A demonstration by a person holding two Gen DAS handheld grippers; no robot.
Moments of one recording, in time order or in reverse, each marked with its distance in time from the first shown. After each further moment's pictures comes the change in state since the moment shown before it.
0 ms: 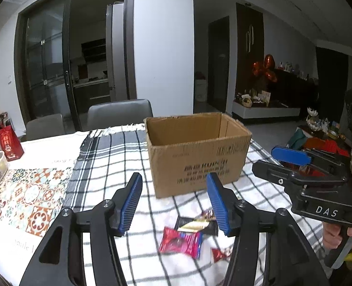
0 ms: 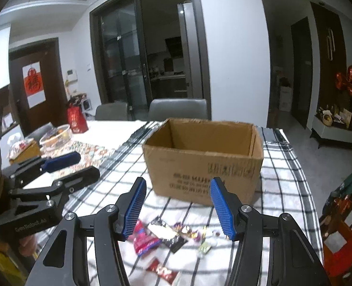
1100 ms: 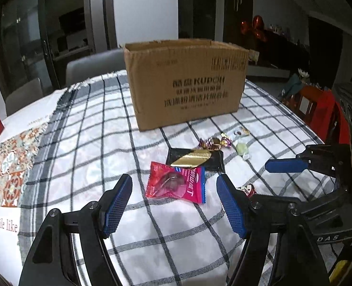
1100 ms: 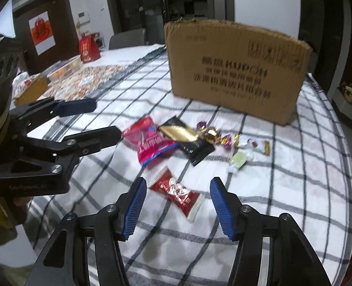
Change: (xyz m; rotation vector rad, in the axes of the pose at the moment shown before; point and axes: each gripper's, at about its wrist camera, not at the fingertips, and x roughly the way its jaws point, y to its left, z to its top) left arm 0.067 -0.001 -0.091 0.059 0.253 -0.096; right arm 0.060 0.018 -0.106 -0.085 0.378 0.101
